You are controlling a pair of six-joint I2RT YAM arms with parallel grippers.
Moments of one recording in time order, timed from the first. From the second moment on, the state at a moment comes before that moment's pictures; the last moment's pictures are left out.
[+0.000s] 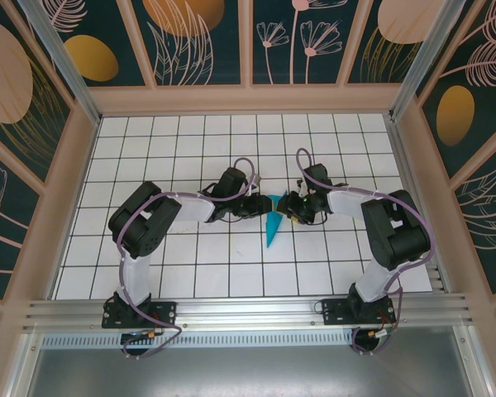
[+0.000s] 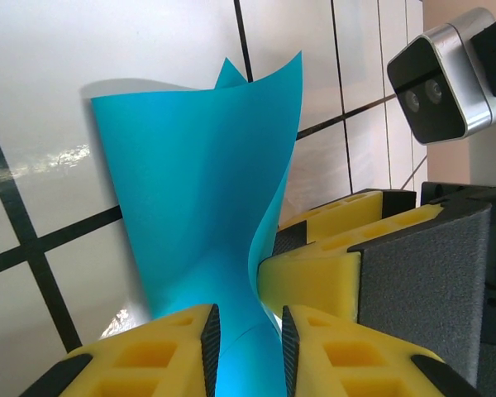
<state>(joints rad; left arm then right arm) -0.69 1.99 1.02 0.28 0.57 -0.87 0.38 1.70 0.83 -0.25 -0.47 0.70</state>
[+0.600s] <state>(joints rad) -0.69 1.99 1.02 0.30 0.57 -0.89 0.38 1.70 0.84 -0.26 -0.47 0.70</state>
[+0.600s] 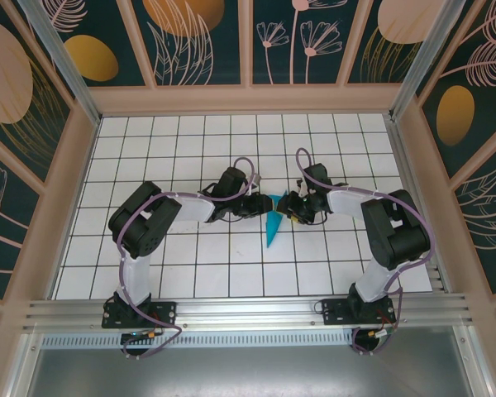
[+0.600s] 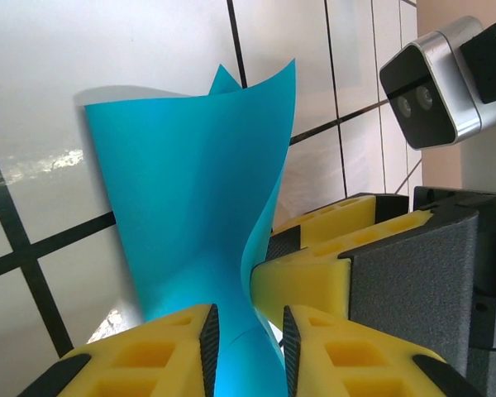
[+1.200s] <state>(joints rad) -0.69 2.02 1.04 0.31 0.59 -0.89 0.38 1.71 0.85 -0.28 -0.47 0.70</state>
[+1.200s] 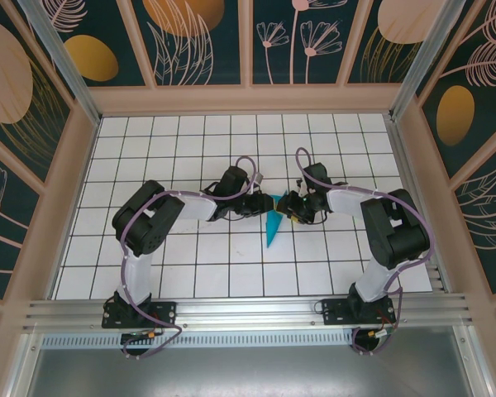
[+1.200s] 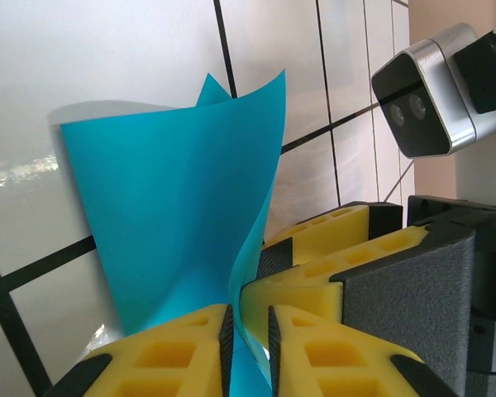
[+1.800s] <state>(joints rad) -0.69 2.04 1.07 0.27 0.56 -0.85 0.39 1.71 0.85 -0.28 -0.47 0.68</state>
